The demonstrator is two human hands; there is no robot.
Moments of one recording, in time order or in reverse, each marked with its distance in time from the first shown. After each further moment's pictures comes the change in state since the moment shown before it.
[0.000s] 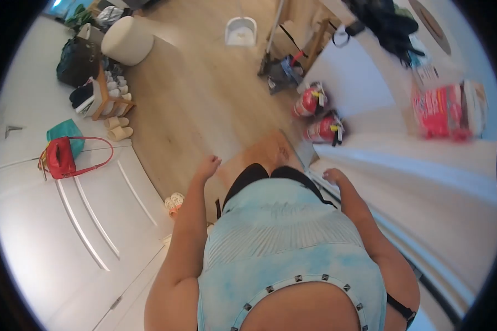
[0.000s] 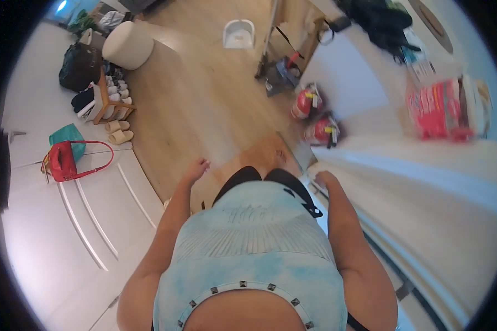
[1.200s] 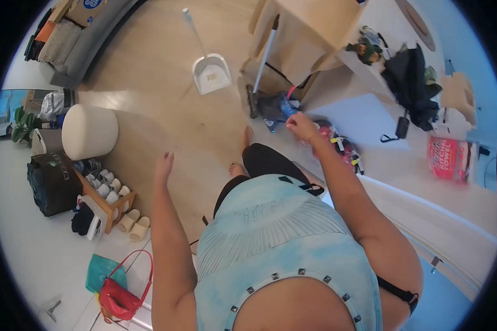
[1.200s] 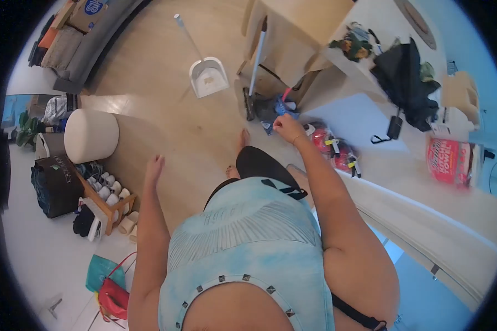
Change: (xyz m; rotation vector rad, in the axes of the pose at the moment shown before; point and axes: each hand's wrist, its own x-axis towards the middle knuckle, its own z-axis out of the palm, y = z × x) left_hand 0.409 0.091 -0.375 0.044 0.117 0.164; right_hand 0.232 -0.236 -0.390 0.516 0.679 -0.012
